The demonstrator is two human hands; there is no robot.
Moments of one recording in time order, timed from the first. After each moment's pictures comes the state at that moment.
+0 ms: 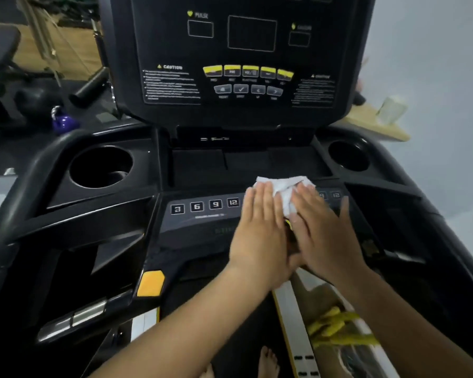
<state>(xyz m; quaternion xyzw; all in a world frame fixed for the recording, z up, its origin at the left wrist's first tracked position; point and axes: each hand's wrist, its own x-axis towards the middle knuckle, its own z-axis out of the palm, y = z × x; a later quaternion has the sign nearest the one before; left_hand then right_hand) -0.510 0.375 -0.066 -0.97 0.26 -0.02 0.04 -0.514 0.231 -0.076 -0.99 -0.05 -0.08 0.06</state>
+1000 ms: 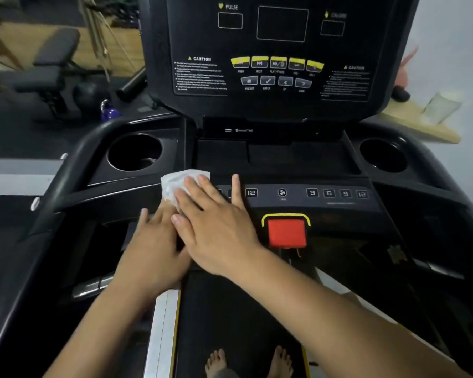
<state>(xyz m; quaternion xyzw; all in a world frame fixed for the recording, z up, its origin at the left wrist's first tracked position) -0.546 0.524 -0.078 -0.97 0.05 0.02 -0.23 -0.508 0.395 -0.064 -0.96 -0.28 -0.01 0.08</state>
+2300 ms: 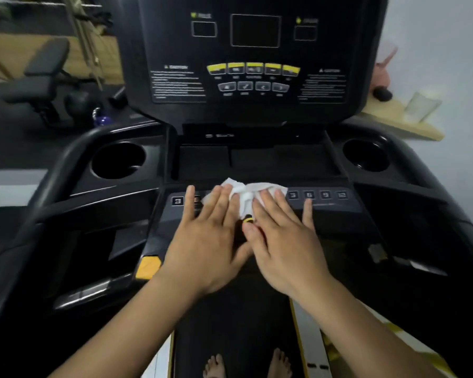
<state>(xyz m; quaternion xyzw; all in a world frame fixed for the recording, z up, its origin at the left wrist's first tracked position) -0.527 0.443 -0.068 -0.98 0.20 -0.03 -0.01 -0.529 0.281 -0.068 -0.98 -0.14 -0.01 0.12</state>
